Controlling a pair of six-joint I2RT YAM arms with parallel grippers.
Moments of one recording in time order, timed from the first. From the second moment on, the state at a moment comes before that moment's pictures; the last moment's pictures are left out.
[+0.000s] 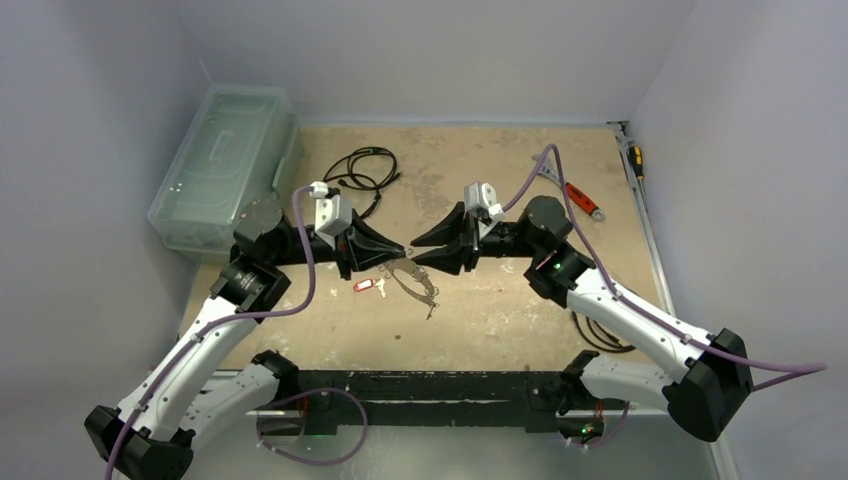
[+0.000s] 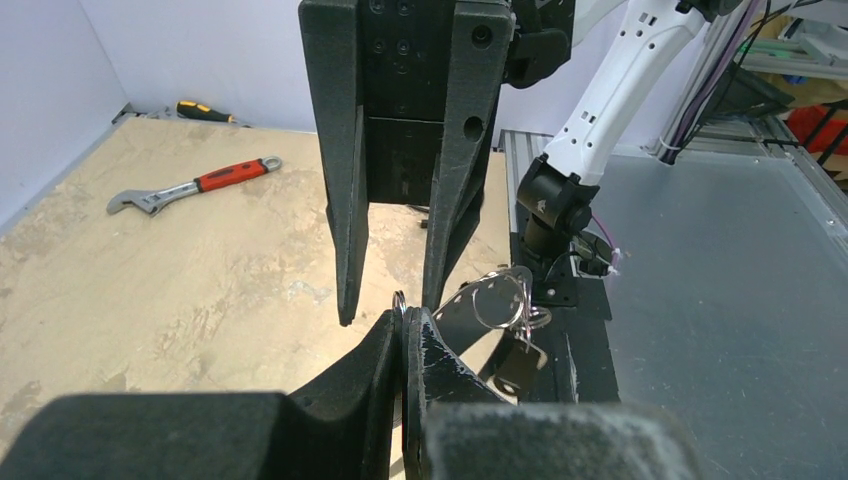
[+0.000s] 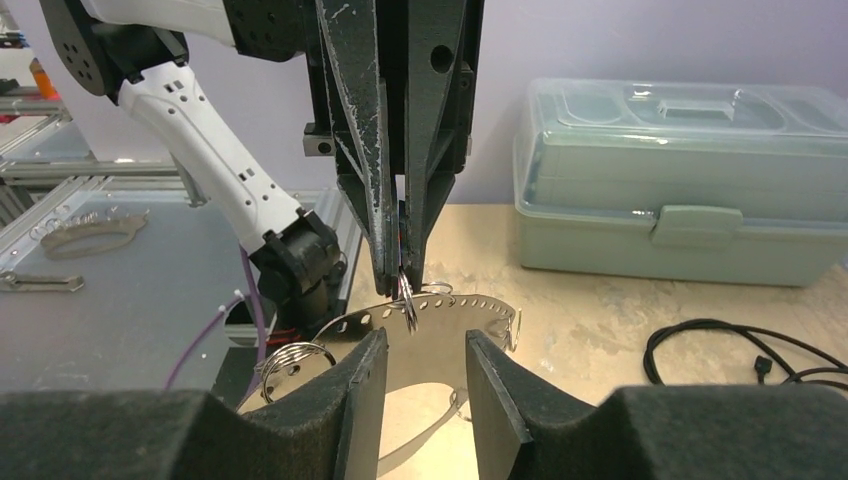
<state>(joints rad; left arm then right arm) -0.49 0.85 0.87 0.03 0.97 -0.09 0.72 1.12 0.85 0.42 -0.85 0.12</state>
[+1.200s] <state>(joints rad) -0.49 0.87 0.87 0.04 0.98 -0.09 0.72 1.12 0.88 0.38 -0.85 0.09</state>
